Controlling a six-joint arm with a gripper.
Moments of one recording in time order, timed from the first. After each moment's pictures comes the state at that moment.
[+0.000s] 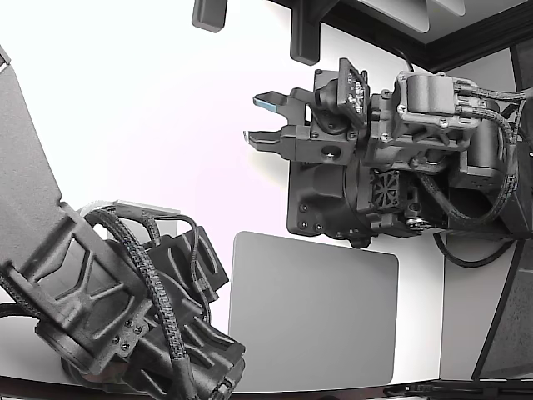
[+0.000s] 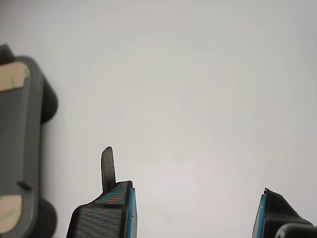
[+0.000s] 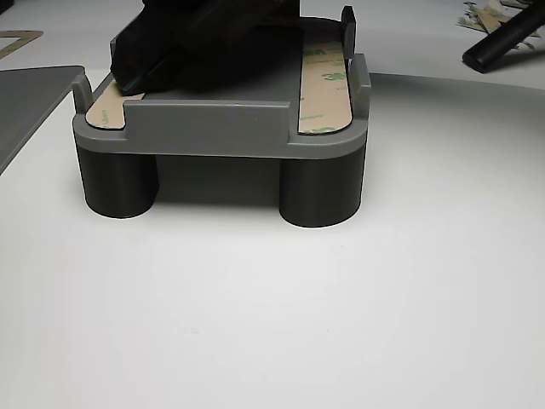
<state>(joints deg) -4.8 168.0 152.5 55.6 1.1 5.4</state>
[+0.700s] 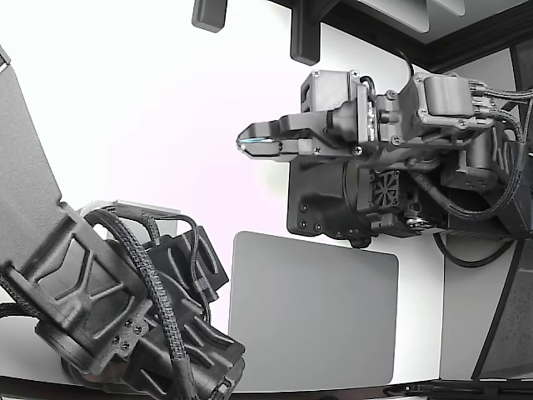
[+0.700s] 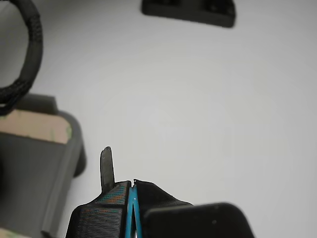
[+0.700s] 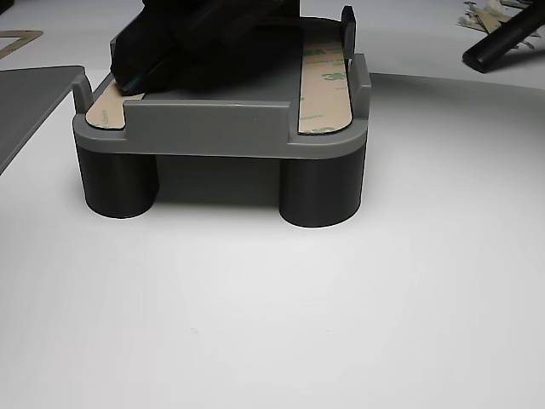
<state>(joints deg) -4.8 168.0 154.6 44.4 -6.3 -12.0</state>
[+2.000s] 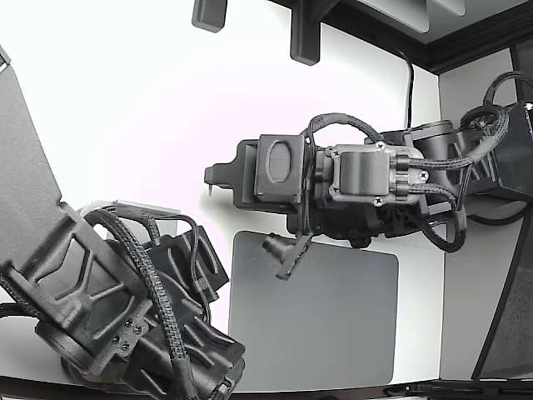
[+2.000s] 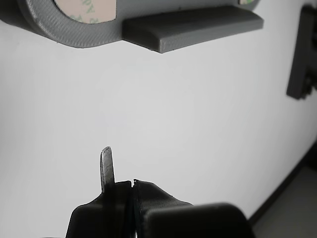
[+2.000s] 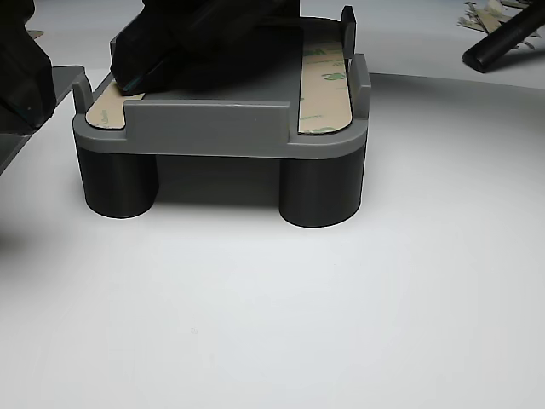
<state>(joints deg) 17.8 146.8 154.6 40.4 17.4 -79.8</state>
